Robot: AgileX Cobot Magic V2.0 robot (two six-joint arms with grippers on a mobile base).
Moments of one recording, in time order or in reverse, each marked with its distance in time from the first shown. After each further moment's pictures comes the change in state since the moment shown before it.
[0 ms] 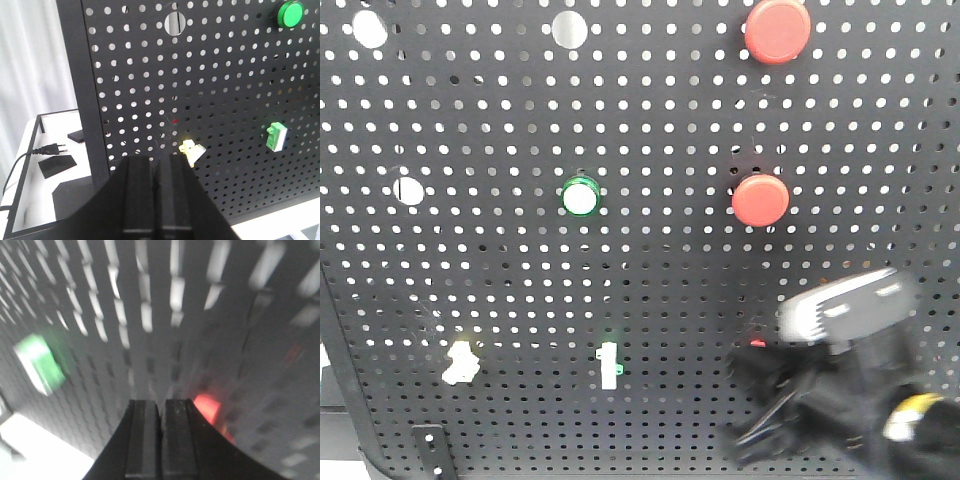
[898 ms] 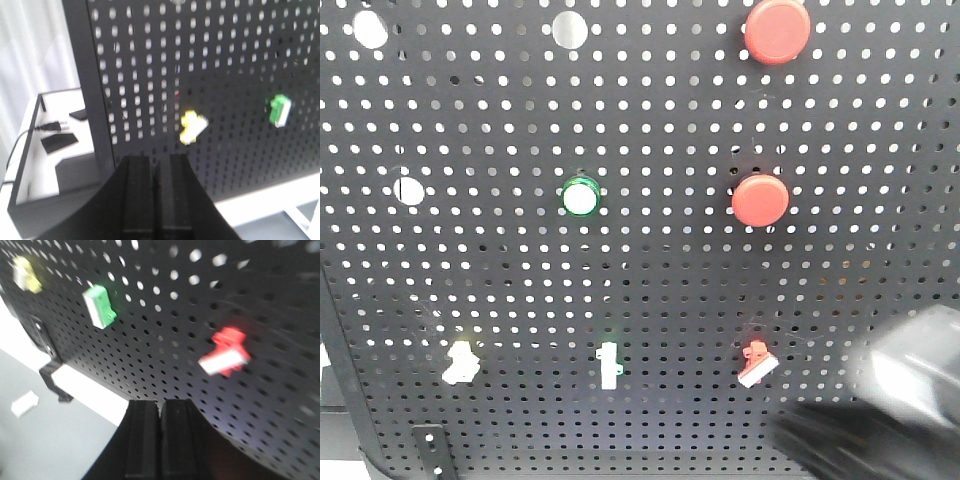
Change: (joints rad) left arm 0.000 -0.093 0.088 0.000 0.070 -0.001; right arm -0.001 -0.356 0.136 0.001 0.216 -0.003
